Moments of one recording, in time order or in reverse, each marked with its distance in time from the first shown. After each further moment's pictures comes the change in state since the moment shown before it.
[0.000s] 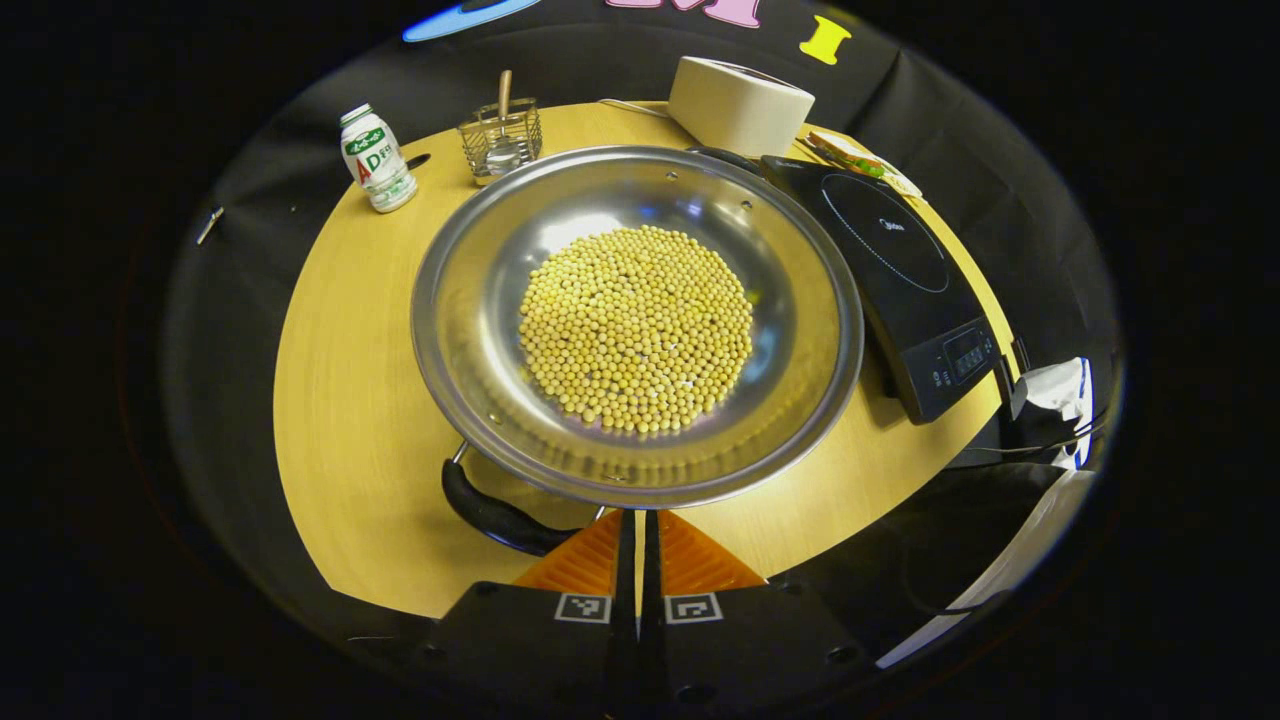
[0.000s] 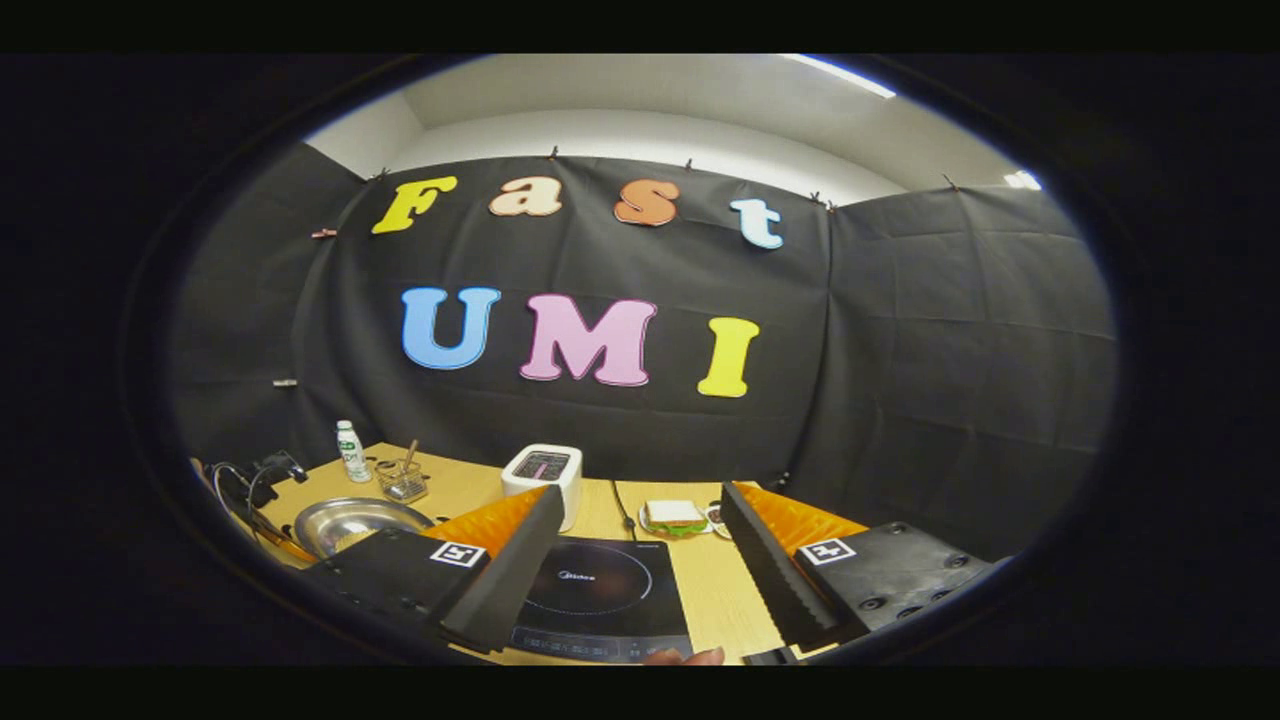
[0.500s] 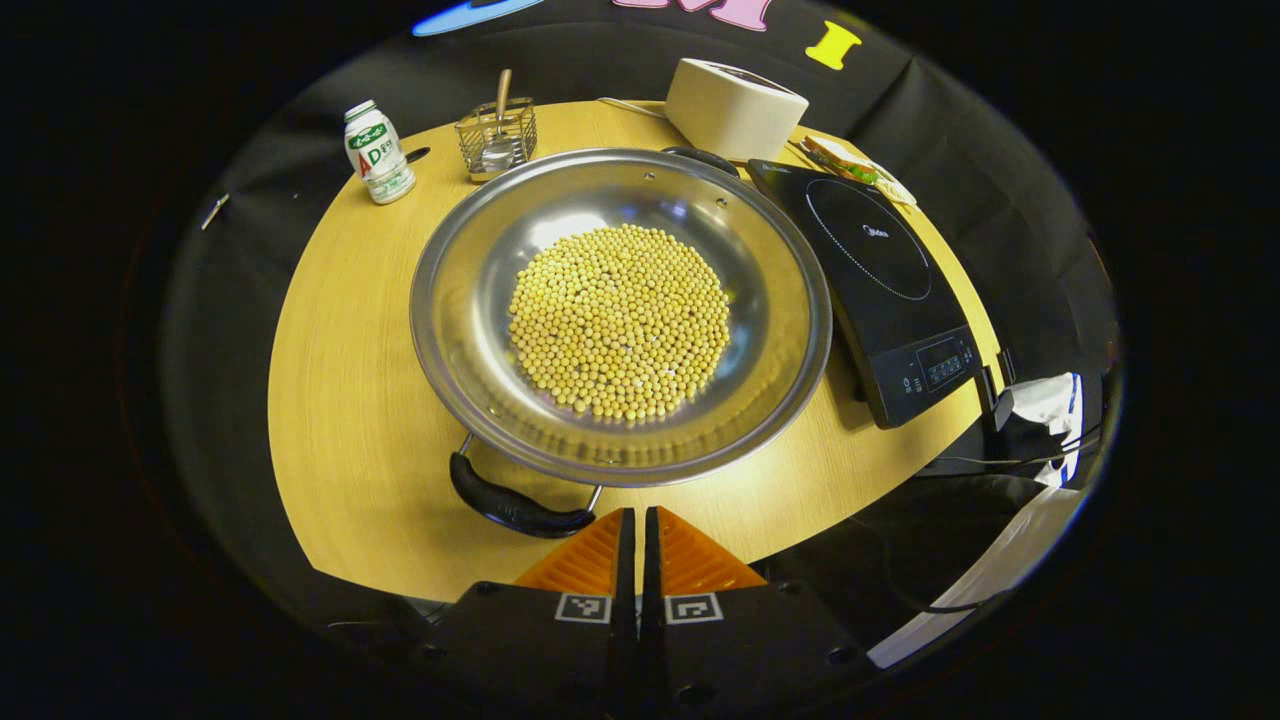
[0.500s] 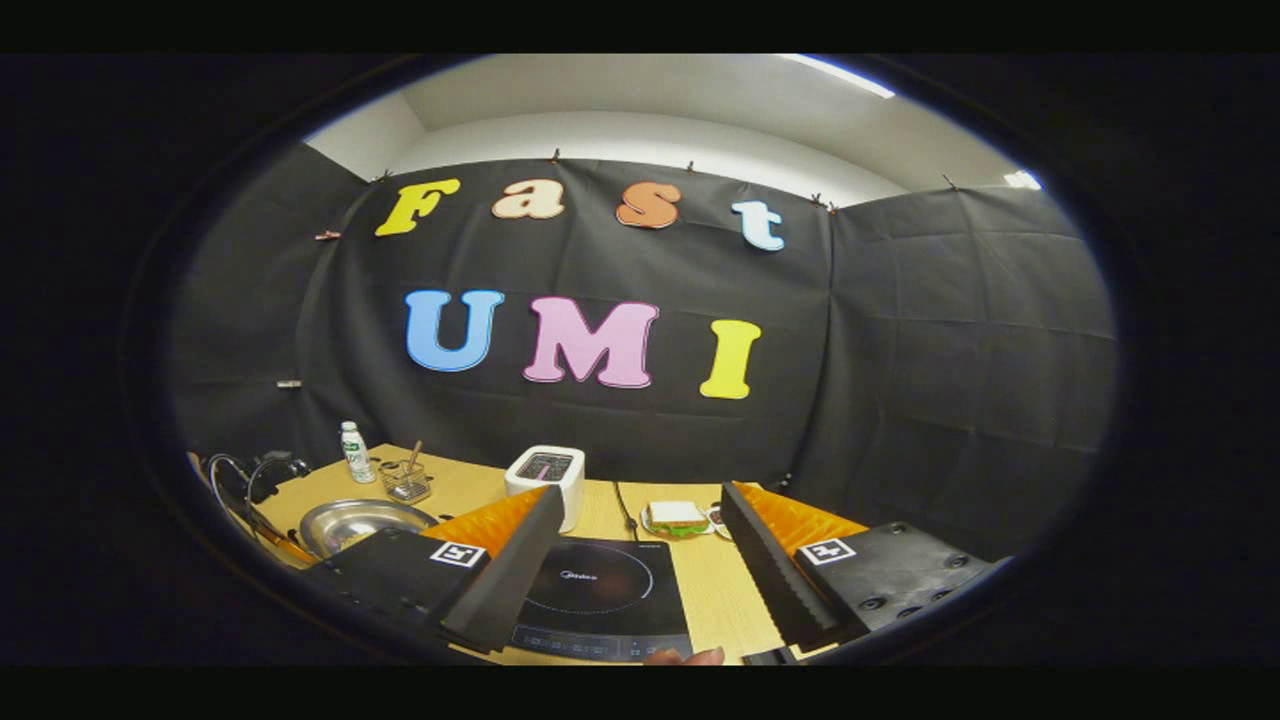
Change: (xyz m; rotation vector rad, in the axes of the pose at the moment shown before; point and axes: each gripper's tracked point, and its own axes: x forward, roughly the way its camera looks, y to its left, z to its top) left arm -0.012 -0.022 0.004 -0.018 0.016 -0.039; right arm -0.006 -0.003 0.002 0.008 -0.006 0.003
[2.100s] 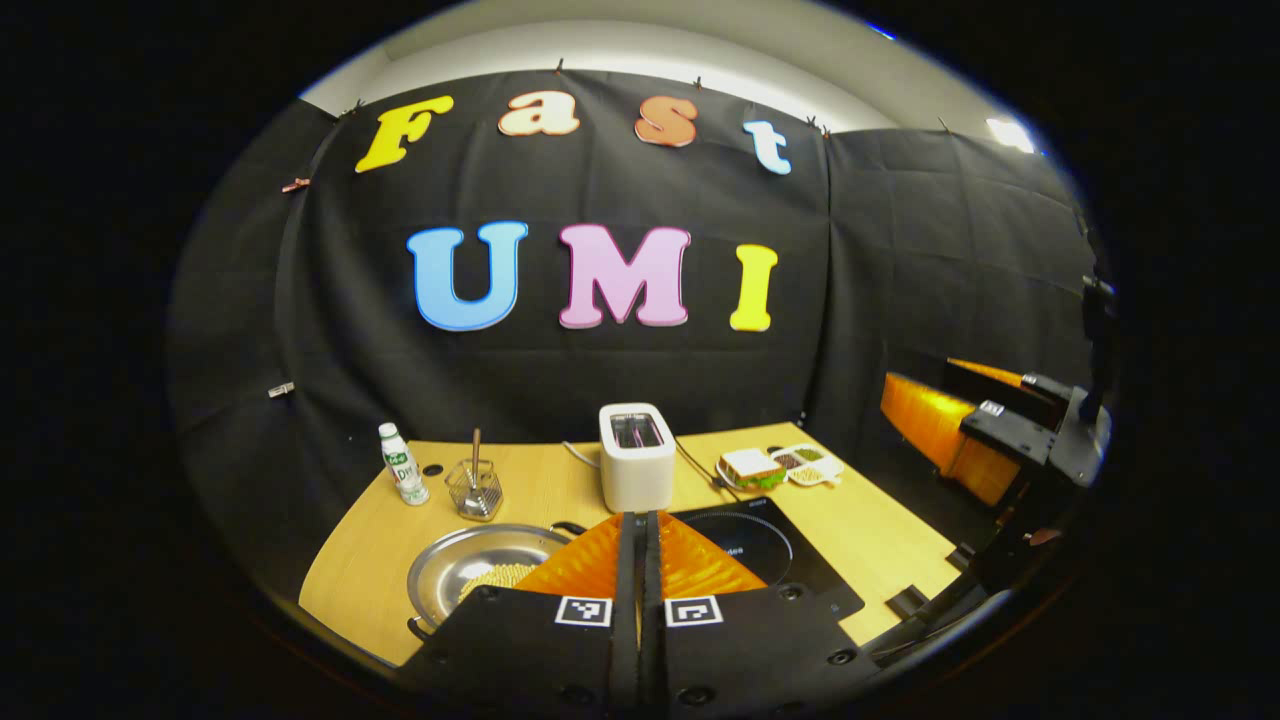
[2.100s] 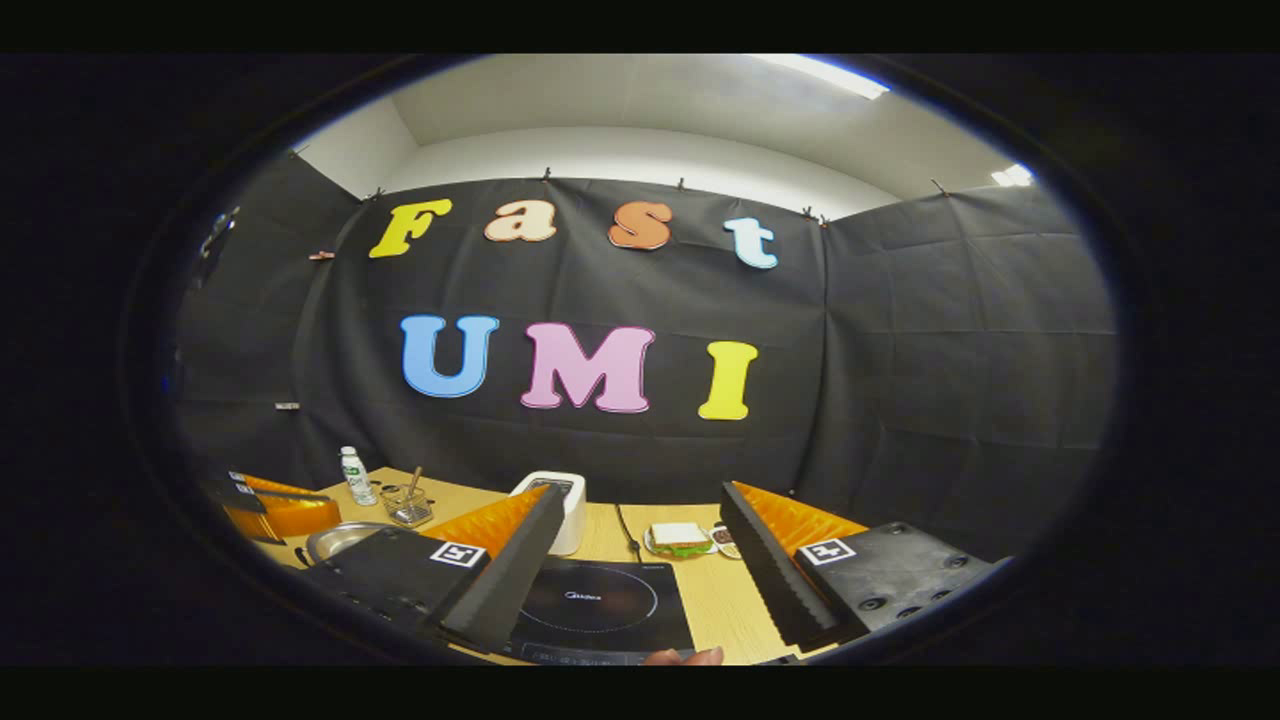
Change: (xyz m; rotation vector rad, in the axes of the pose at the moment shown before) left arm -0.185 -0.207 0.153 0.061 -0.909 0.173; right arm 0.007 0.000 0.026 0.028 -0.070 0.004
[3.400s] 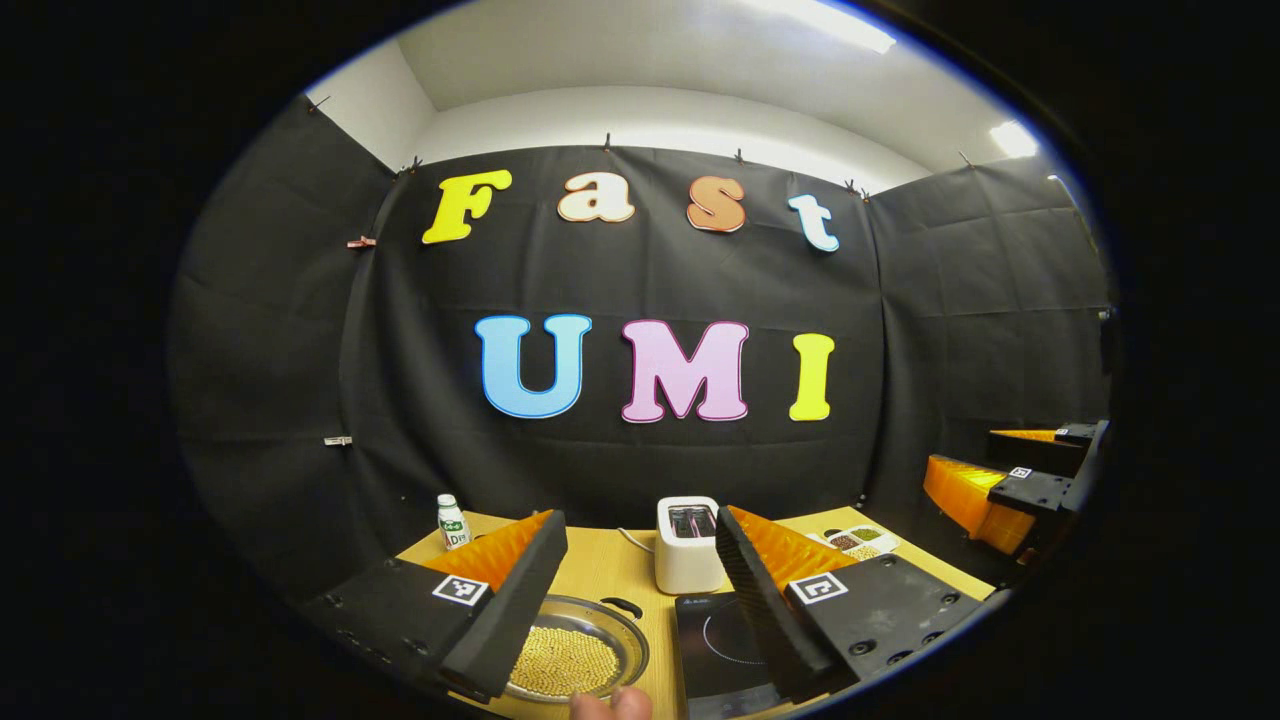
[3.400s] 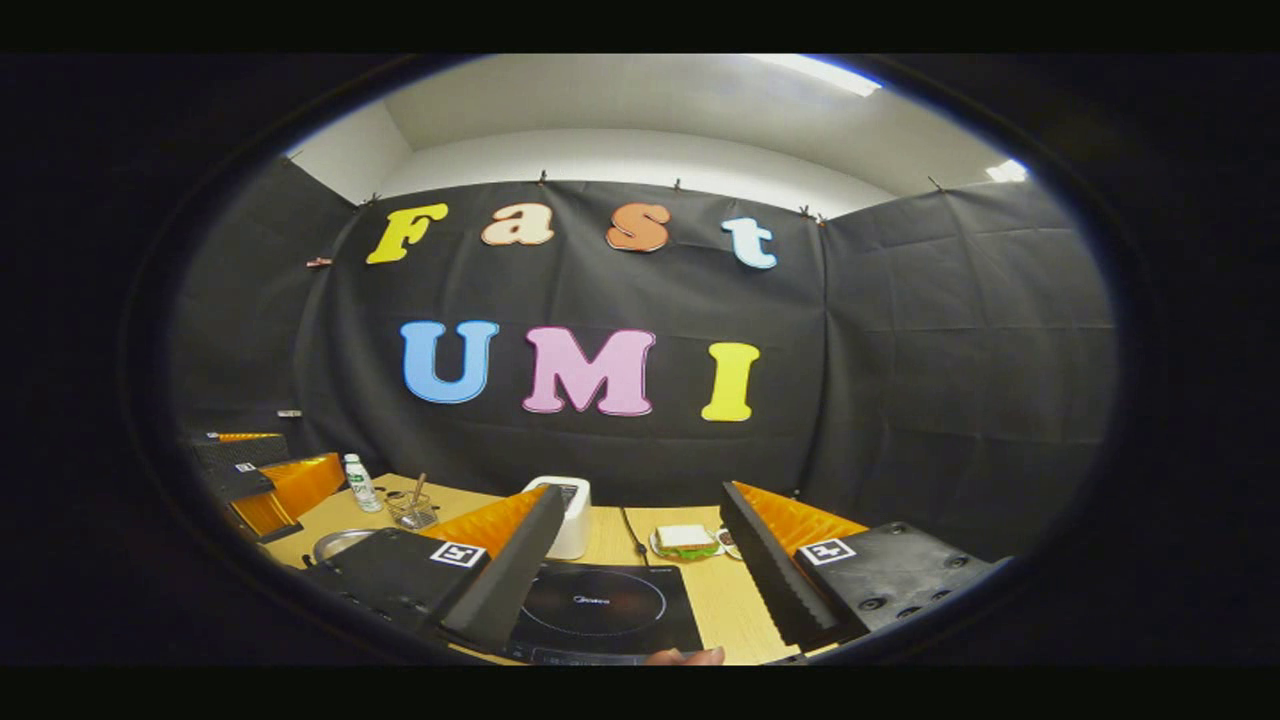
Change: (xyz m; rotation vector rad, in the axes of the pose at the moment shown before) left arm -0.014 0.033 0.081 -0.040 -0.369 0.197; right arm 0.005 0.003 0.010 0.018 -0.015 -0.001
